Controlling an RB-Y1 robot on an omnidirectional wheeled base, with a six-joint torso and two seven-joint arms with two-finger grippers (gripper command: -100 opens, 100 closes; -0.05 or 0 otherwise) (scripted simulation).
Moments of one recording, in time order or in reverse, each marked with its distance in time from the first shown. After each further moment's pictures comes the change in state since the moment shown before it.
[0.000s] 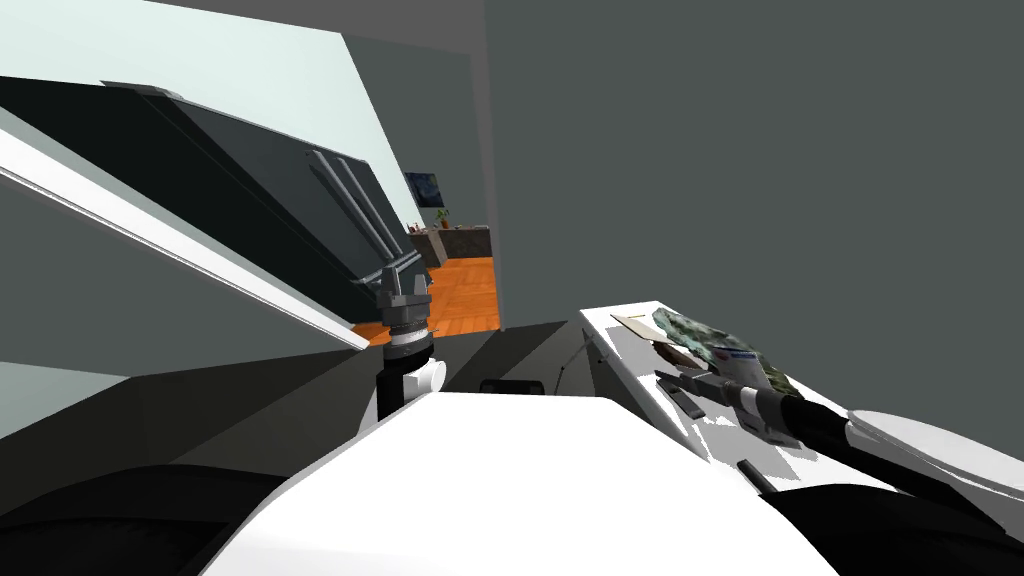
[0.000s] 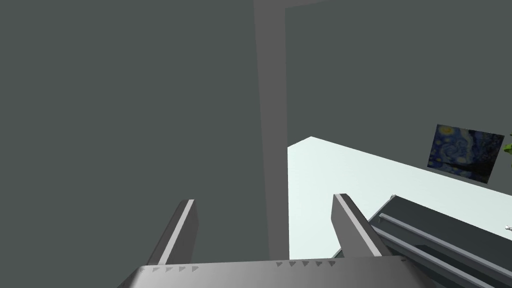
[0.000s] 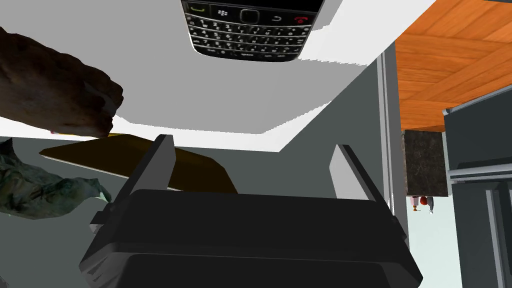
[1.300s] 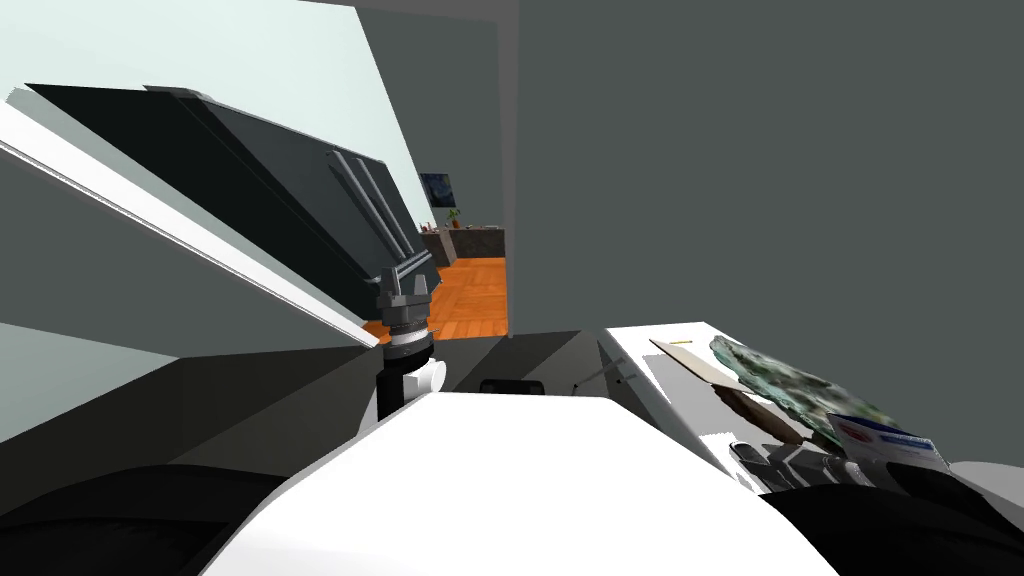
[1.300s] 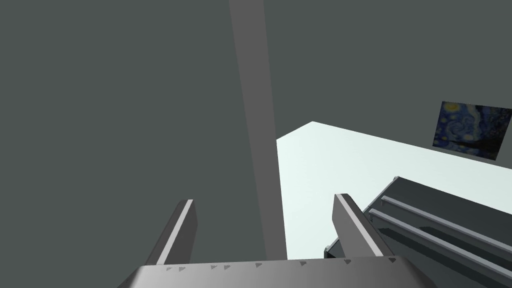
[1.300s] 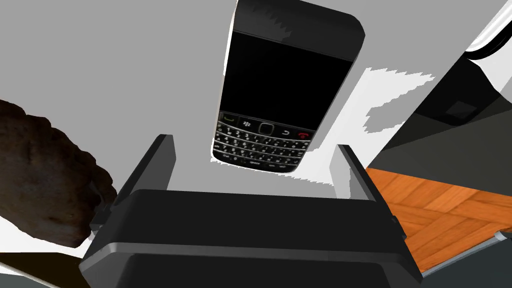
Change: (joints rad) left arm 0.000 0.000 0.000 0.000 0.000 0.000 0.000; right arm 0.018 -0.164 0.254 0.305 0.219 -0.132 0.024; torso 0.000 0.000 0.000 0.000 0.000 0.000
